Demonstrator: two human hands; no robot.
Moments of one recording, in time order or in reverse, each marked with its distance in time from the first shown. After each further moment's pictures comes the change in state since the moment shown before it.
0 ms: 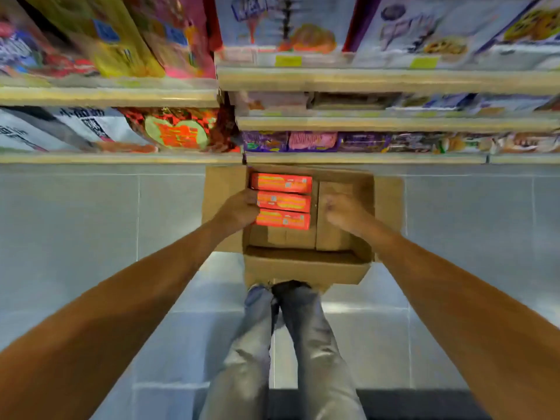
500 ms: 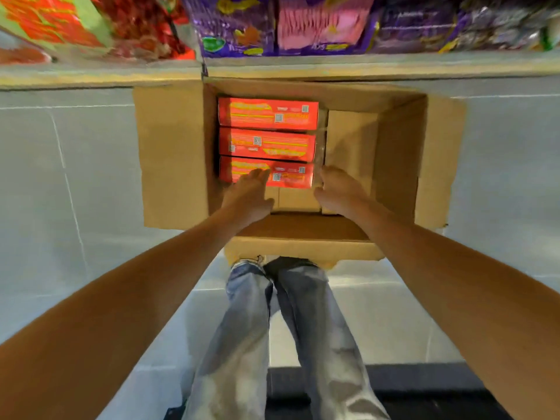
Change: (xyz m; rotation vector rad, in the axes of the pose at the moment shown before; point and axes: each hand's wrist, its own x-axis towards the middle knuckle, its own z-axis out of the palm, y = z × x) left_hand 0.179 -0.141 0.174 0.534 -0.212 0.009; right_hand 0.188 0.134 0.147 -0.157 -0.063 -0.018
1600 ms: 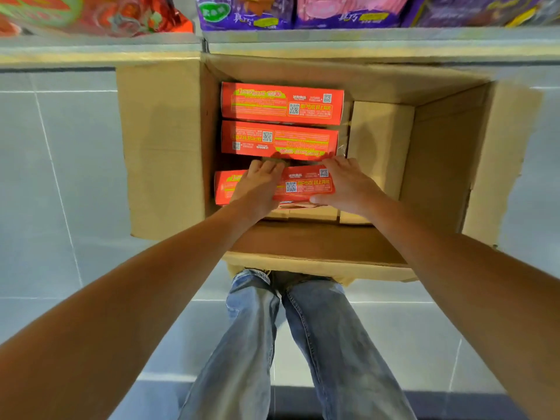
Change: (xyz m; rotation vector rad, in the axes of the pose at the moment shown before) left_hand 0.081 -0.031 0.037 0.219 0.114 0.142; right_hand 0.088 0.039 0.045 -0.105 -0.001 -0.145
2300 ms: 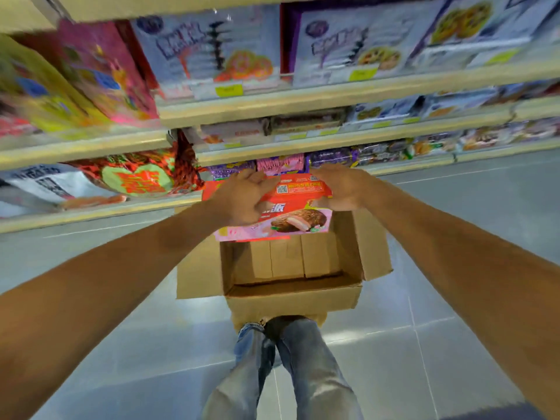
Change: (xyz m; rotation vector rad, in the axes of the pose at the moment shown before) left_hand -0.191 0.111 -0.323 0.408 0.249 0.379; right_hand -0.259 -0.112 -0.304 -0.254 0.152 -0.024
